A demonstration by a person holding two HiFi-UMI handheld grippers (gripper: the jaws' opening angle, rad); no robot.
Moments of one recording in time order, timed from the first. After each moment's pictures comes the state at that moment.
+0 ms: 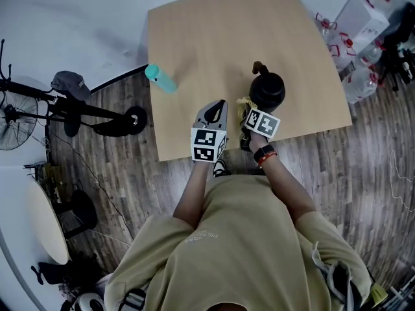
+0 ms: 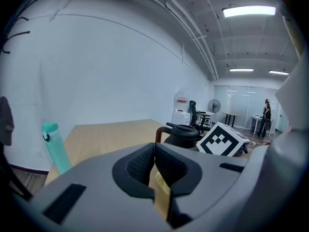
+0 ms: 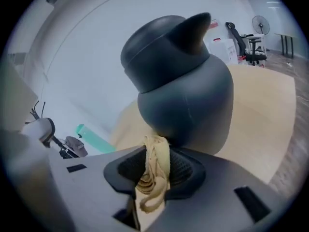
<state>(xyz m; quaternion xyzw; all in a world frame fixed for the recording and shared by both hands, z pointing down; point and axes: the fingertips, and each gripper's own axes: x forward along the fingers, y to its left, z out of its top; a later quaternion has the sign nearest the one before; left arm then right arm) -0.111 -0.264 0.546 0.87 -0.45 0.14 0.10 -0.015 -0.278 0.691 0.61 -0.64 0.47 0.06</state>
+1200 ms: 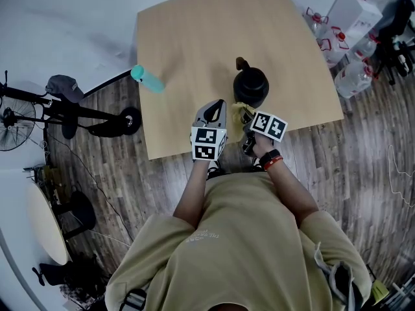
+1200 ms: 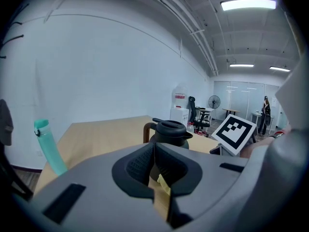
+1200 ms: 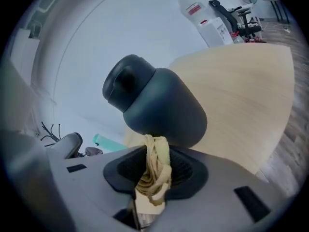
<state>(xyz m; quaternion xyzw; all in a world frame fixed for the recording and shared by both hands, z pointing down) -0.045 -0.244 0.561 0.87 -0.45 0.17 0.11 0.038 -0.234 0.686 0.53 -0.64 0.55 -0.02</state>
